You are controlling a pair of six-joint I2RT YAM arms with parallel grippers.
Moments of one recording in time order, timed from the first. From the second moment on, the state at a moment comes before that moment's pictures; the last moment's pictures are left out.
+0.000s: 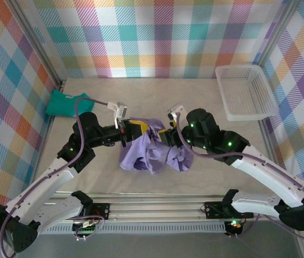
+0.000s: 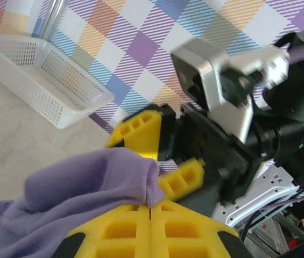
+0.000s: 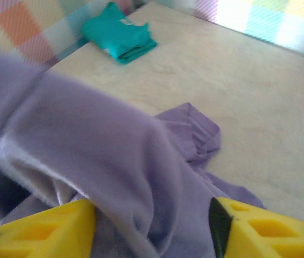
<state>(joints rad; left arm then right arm) -0.59 0.94 0.90 -0.01 0.65 -0.53 0.90 1.08 1.18 -0.60 0.02 0.11</state>
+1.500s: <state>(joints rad) -0.58 1.00 0.98 -0.40 0.20 -0.48 0.67 1.19 0.91 0.26 -0.84 0.49</state>
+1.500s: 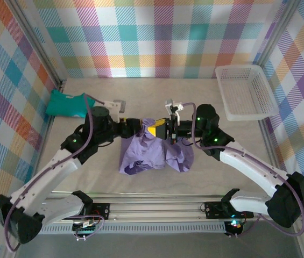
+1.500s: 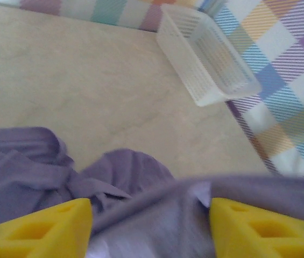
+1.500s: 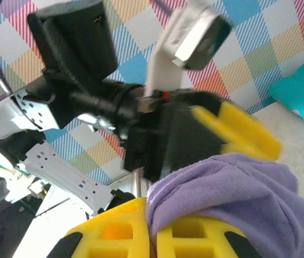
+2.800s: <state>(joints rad) -0.56 0.83 0.79 0.08 0.62 -0.43 0.70 0.95 1.03 -0.25 -0.55 0.09</state>
